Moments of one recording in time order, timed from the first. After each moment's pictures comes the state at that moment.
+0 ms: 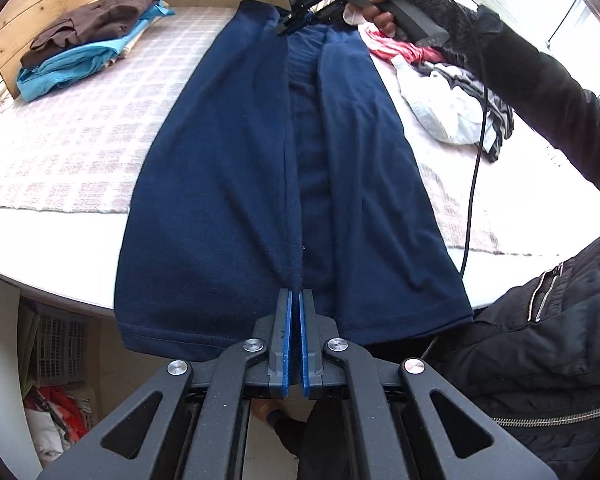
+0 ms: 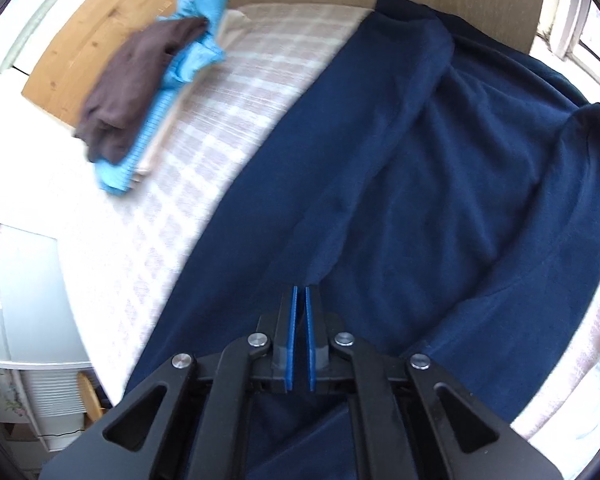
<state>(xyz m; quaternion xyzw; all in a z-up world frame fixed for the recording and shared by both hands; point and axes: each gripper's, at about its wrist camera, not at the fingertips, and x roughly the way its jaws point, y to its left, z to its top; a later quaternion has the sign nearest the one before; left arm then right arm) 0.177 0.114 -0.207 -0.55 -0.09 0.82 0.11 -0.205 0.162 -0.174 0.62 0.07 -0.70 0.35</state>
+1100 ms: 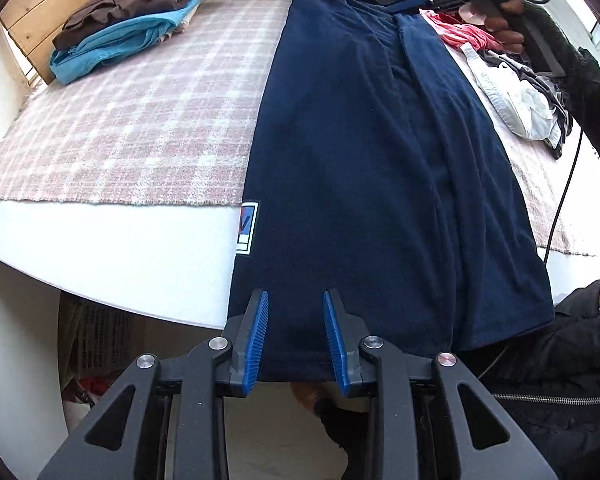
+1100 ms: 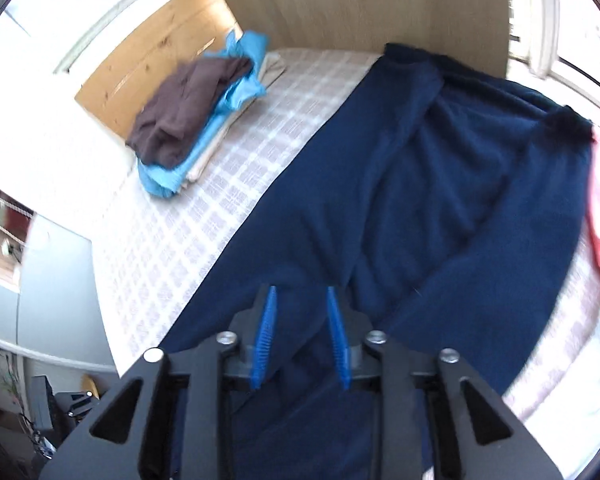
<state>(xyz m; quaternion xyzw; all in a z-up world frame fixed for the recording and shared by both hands) 0.172 0.045 -0.201 -0.58 -0.04 0.82 0.04 -0.150 0.208 -0.121 0.55 0.00 -0.73 0.40</state>
